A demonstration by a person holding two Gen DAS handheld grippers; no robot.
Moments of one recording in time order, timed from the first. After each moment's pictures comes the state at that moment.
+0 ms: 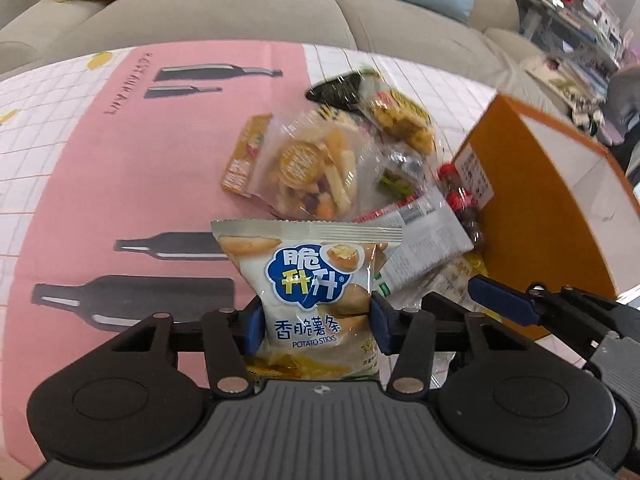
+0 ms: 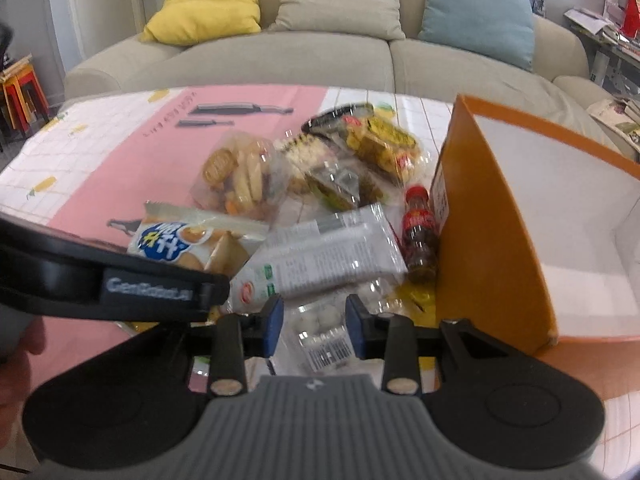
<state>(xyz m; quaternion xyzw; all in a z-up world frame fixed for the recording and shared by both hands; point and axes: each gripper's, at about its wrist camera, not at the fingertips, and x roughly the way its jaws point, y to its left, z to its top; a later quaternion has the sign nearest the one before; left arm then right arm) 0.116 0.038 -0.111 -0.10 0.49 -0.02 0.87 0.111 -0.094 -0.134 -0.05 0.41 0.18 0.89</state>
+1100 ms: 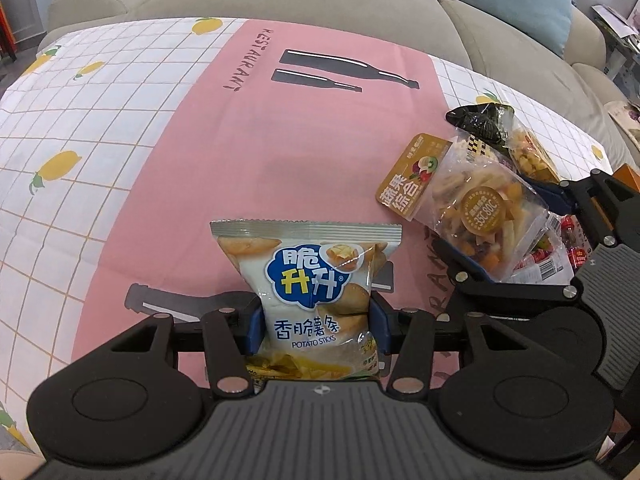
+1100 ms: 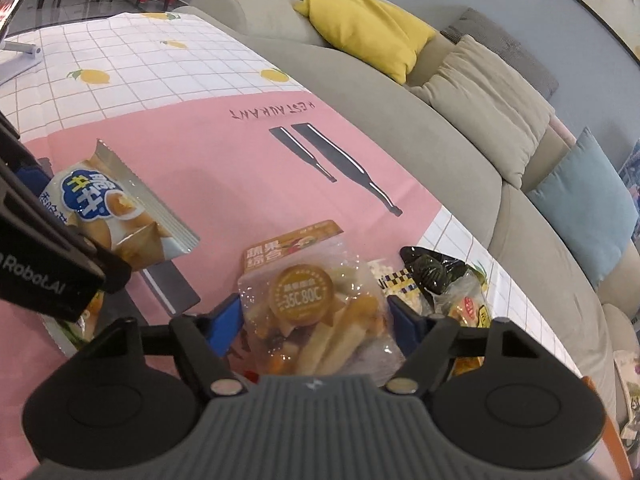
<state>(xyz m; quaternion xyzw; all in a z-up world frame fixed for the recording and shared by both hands) 0.133 0.122 -0.128 -0.13 0.51 0.09 0.84 0.179 0.024 -0.156 -0.32 0.29 0.31 0.85</state>
